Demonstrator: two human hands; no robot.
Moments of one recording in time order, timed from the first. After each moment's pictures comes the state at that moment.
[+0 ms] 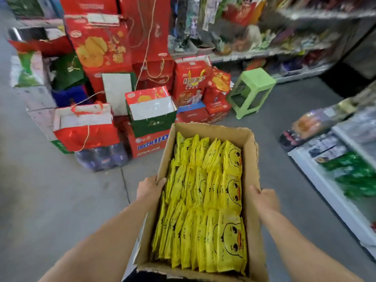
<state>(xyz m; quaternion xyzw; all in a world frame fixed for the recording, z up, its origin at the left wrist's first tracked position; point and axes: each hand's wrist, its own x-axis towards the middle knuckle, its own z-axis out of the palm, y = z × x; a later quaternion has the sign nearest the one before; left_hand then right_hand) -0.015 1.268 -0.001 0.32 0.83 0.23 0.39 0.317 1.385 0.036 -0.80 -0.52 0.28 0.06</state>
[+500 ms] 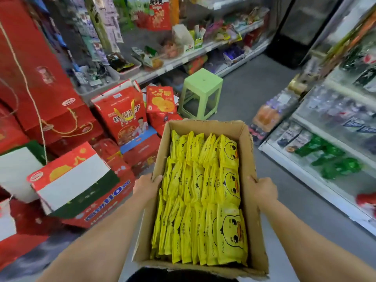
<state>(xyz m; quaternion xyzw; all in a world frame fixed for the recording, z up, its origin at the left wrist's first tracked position) 0.067 1.708 0.009 0.45 0.79 0.14 0.39 0.426 1.721 0.028 -0.86 -0.42 0.26 0.11</state>
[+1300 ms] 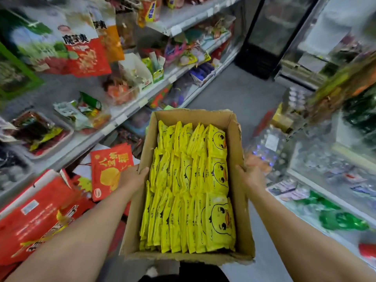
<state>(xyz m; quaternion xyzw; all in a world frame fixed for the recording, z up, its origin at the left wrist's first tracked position) 0.131 2.341 0.017 0.53 0.74 0.15 0.39 0.477 2.294 0.064 -0.88 -0.38 0.25 0.16</state>
